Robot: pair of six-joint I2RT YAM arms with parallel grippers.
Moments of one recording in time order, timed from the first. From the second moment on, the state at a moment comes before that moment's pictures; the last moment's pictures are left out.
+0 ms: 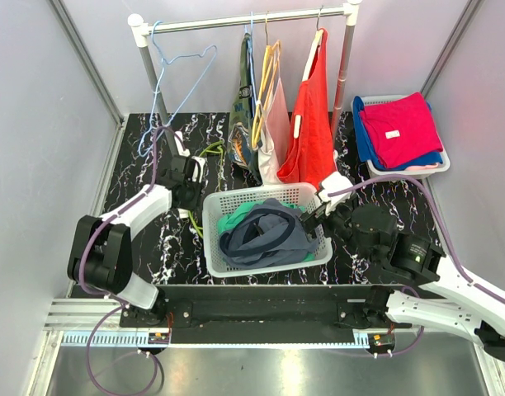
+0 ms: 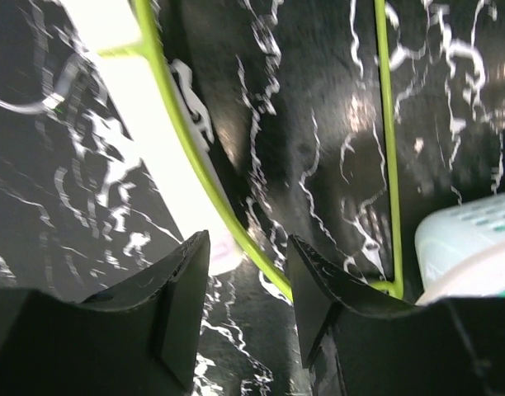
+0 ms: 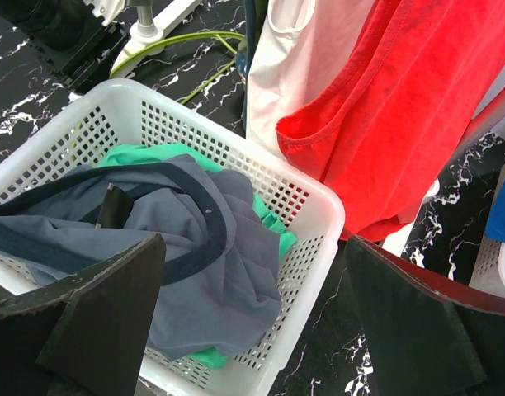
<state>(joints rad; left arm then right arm) -0.28 1.52 0.96 -0.48 -0.10 -0.03 1.06 0.75 0.96 -0.47 0.46 -0.04</state>
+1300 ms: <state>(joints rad) -0.28 1.56 0.85 -0.46 -0.04 -0.22 1.06 0.78 0.95 -0.44 0.46 -0.02</state>
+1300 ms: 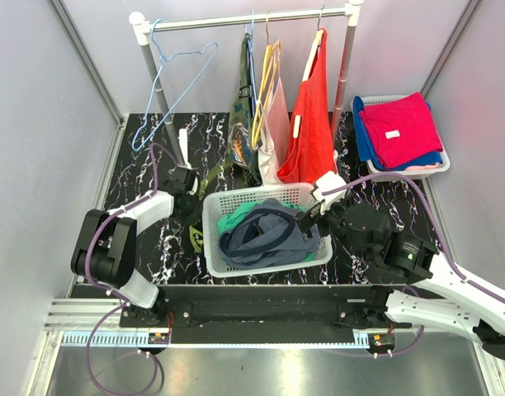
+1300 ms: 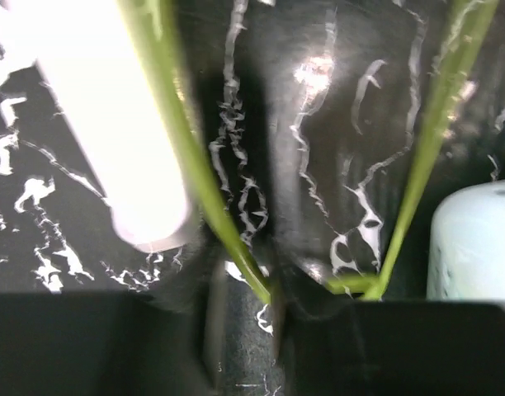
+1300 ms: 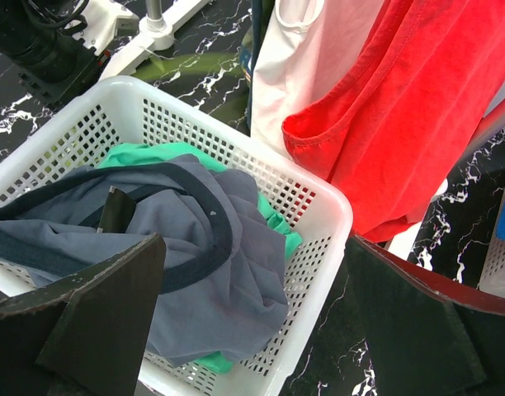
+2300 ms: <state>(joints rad) -0.25 1.15 0.98 -0.63 -0.41 0.05 1.06 0.74 0.95 -0.44 0.44 0.00</state>
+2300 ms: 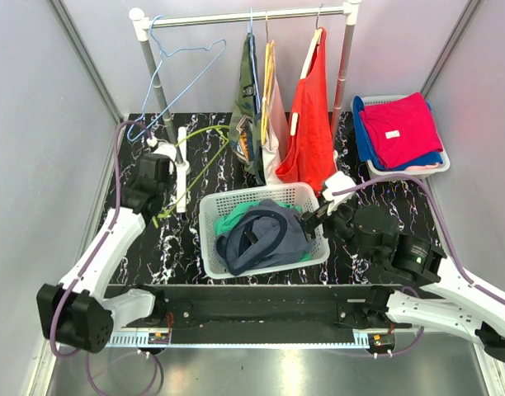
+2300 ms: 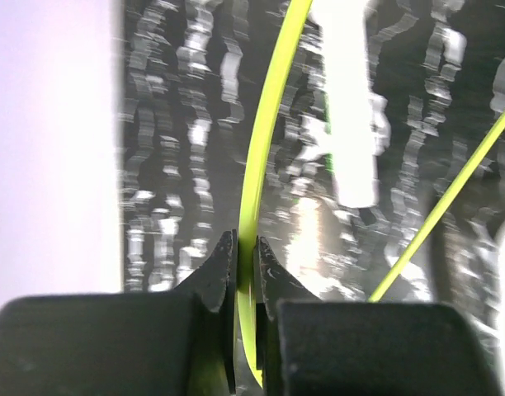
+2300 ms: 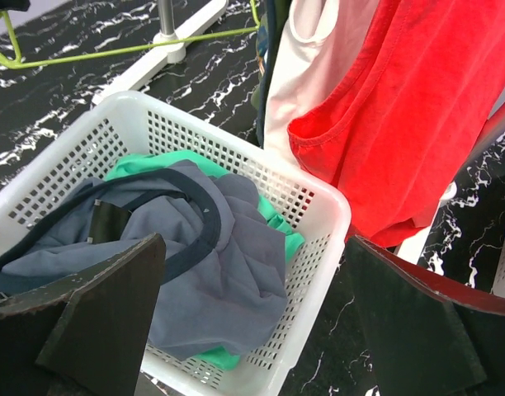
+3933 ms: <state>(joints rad) -0.23 0.19 0.97 -0.89 0.32 1.06 1.06 0.90 1.18 -0.55 -0.41 -0.13</state>
